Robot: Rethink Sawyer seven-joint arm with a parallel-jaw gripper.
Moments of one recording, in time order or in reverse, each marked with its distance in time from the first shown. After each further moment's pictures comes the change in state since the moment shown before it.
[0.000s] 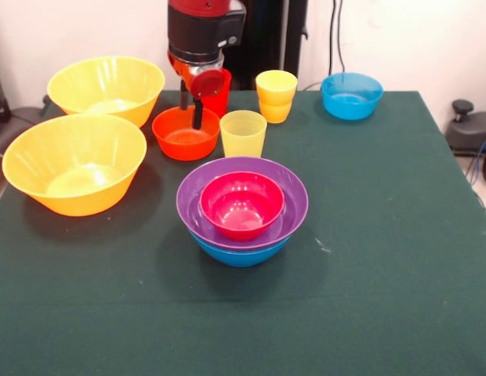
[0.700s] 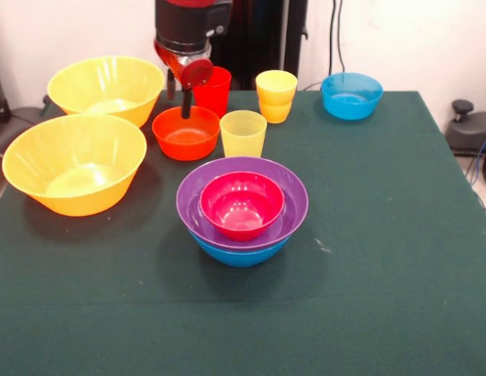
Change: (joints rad) arm -0.039 -0.025 0.007 0.001 -0.107 0.041 0.000
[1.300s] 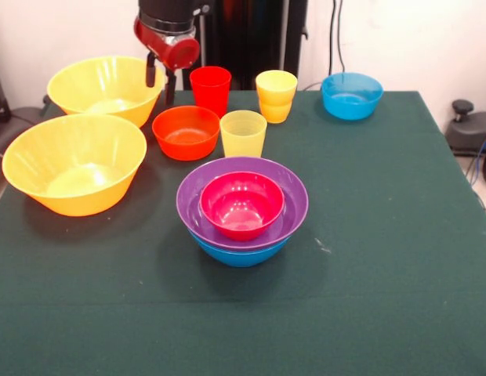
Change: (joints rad) arm -0.062 -0.091 0.040 0.001 -0.181 0.023 0.000
